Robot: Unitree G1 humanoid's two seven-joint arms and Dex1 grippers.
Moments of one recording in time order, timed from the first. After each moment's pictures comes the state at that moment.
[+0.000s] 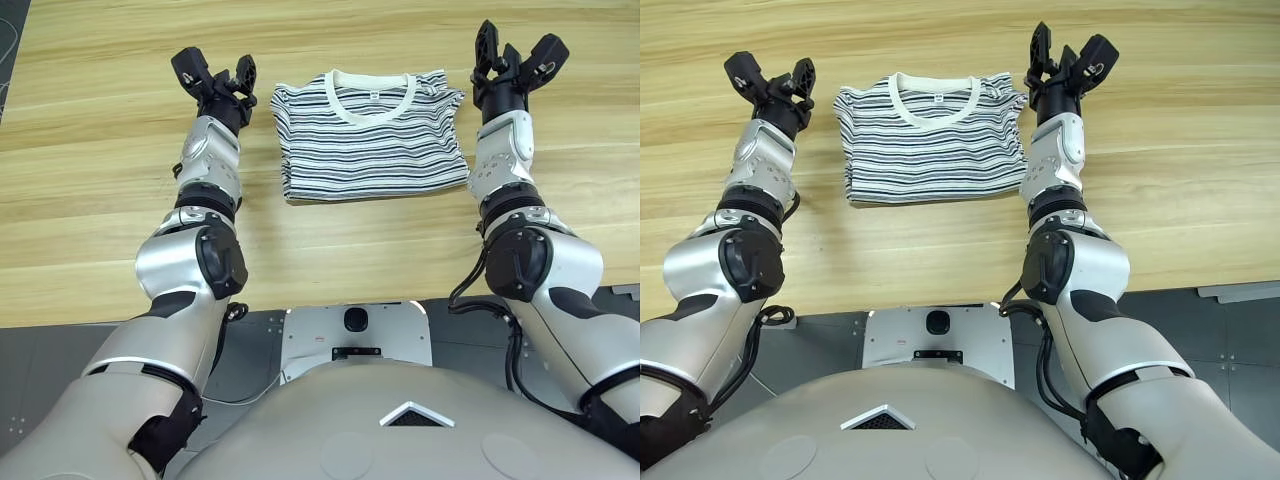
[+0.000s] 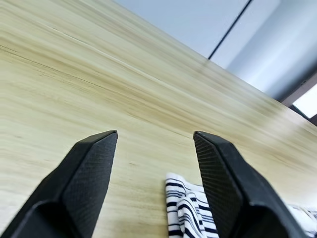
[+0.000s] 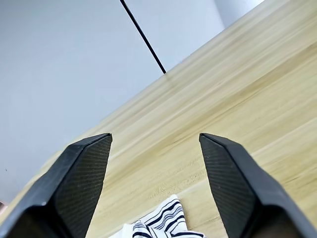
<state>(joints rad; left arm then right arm) -0.80 0.21 0.42 1.26 -0.33 -0.18 -0.30 -0.84 -0.06 -0.46 1.24 0.39 -0.41 0.31</state>
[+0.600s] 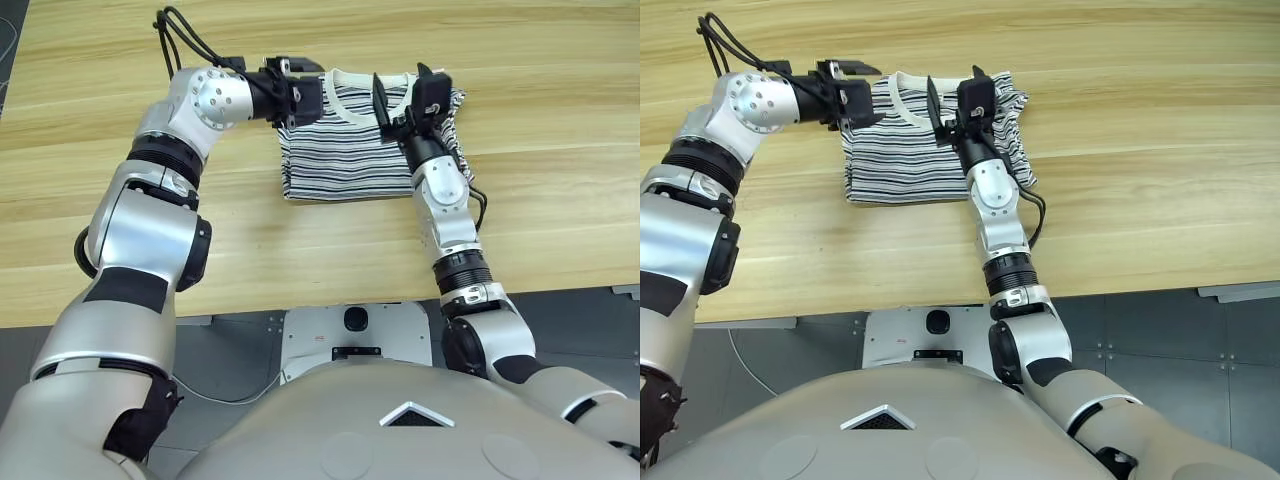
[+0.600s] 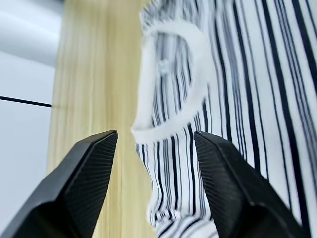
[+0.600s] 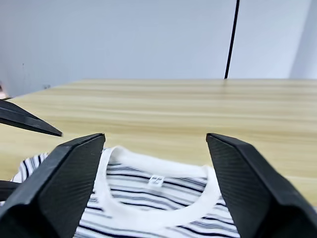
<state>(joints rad) -0.96 0.39 -0.48 1.30 0.61 -0.68 -0.50 -0.41 0.15 0.06 0.58 -0.04 -0.23 0.10</state>
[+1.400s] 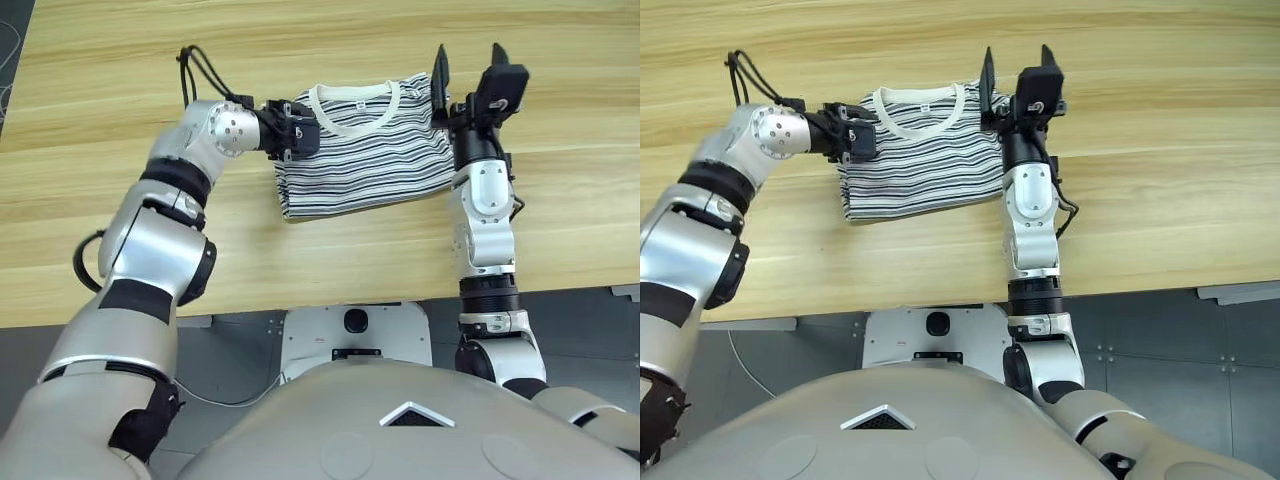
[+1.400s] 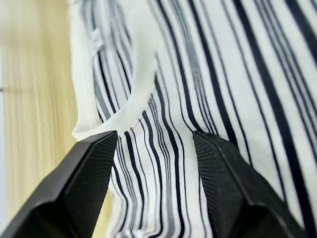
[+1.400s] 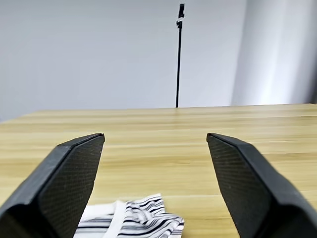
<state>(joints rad) -0.78 0.39 -0.47 1.14 0.43 -0.52 -0.65 -0.26 0.06 -0.02 0.16 0.01 -0.17 -0.01</state>
